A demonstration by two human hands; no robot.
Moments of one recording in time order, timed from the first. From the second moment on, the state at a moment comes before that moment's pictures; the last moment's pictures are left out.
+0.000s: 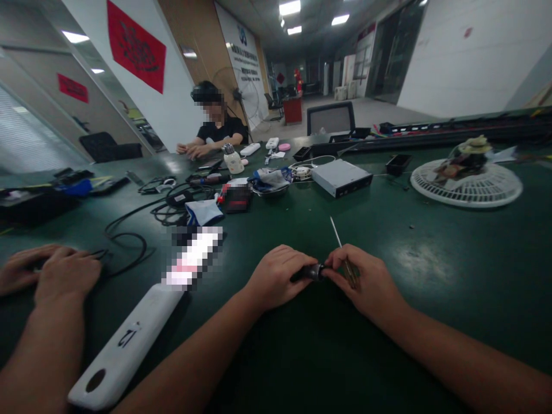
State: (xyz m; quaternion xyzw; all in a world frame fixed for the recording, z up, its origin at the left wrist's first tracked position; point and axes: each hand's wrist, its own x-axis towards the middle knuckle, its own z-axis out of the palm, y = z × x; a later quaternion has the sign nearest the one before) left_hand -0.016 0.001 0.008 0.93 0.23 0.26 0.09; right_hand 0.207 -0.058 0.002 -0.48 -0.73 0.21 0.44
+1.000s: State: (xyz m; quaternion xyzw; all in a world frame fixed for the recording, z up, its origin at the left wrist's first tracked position) left_hand -0.016 0.000 0.008 0.92 0.25 0.28 0.10; right_hand 0.204 -0.061 0.004 -0.44 -0.78 0.20 0.40
